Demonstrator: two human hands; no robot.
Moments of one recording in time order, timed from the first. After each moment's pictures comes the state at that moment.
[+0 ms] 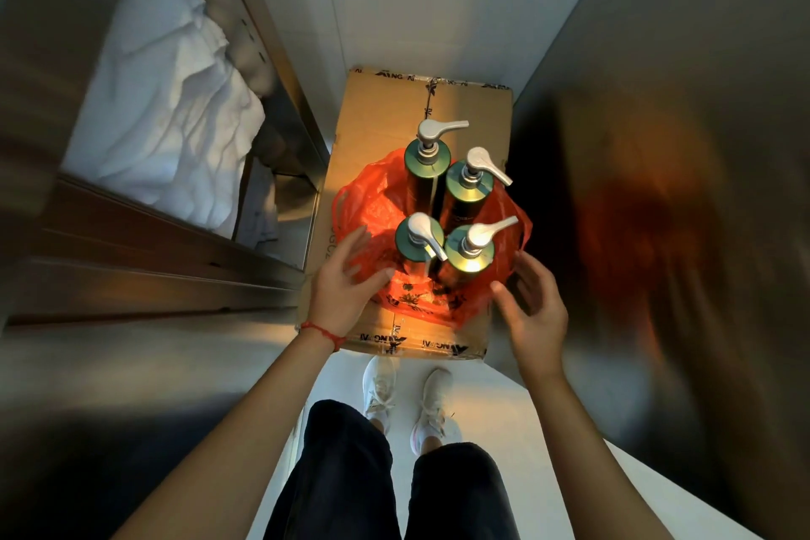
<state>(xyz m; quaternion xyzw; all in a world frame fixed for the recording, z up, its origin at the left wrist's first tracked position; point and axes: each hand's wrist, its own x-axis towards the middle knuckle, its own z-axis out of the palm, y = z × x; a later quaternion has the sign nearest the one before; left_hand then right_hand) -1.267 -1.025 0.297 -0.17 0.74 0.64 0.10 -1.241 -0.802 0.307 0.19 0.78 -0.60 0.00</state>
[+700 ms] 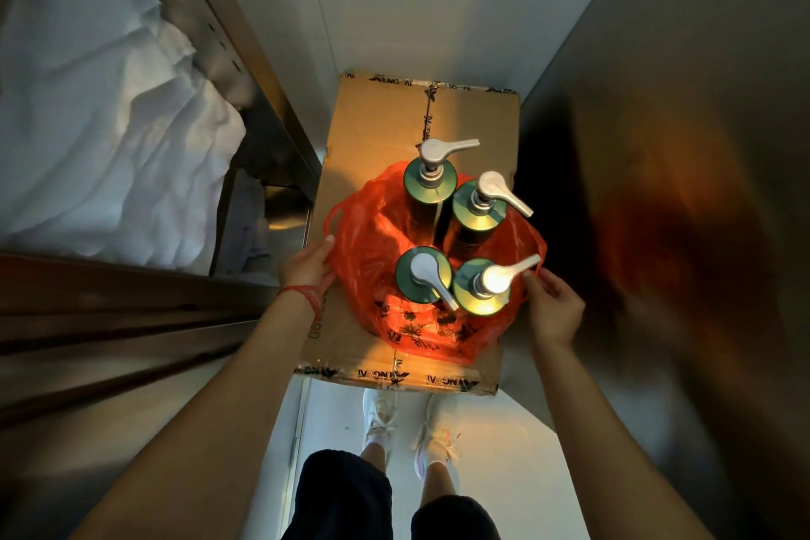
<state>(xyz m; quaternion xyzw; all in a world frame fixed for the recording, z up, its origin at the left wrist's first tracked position) -1.347 -1.058 0.234 -0.48 0.52 0.69 0.13 -1.307 -0.786 0.235 0.45 0.70 -0.56 0.00</state>
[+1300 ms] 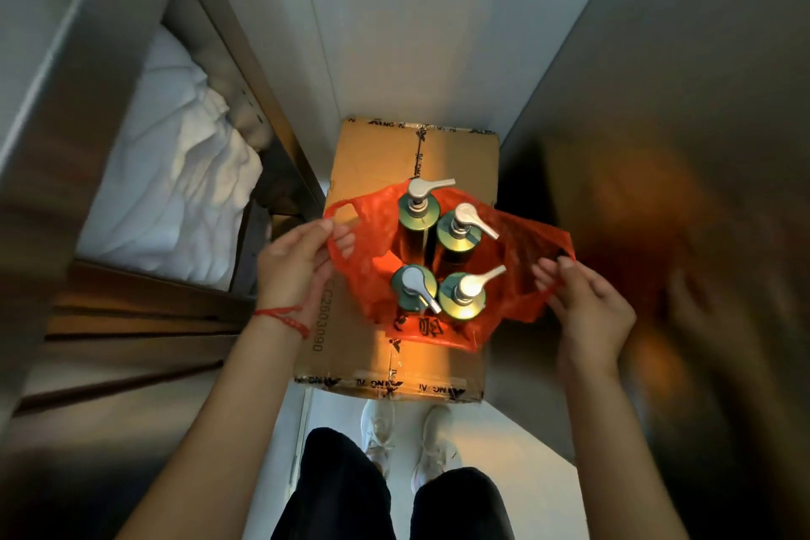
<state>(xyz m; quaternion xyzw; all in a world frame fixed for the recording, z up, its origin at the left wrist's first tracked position) -1.338 -1.045 0.381 -0.32 0.50 0.80 0.03 -1.305 -0.785 0.376 0.37 0.61 -0.69 -0.10</state>
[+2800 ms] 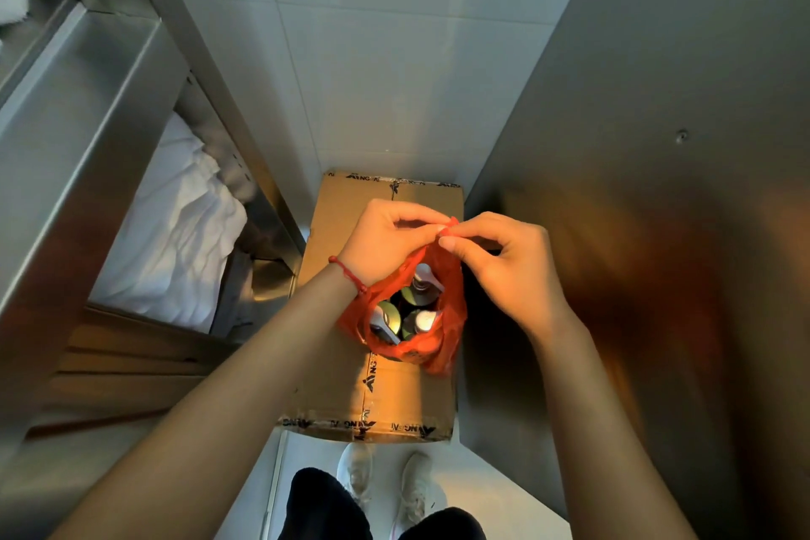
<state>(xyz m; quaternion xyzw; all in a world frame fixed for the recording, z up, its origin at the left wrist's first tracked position) -1.396 -0.955 0.455 0.09 0.74 0.66 0.07 -1.364 -0.806 0.479 -0.08 0.87 -0.49 -0.05</state>
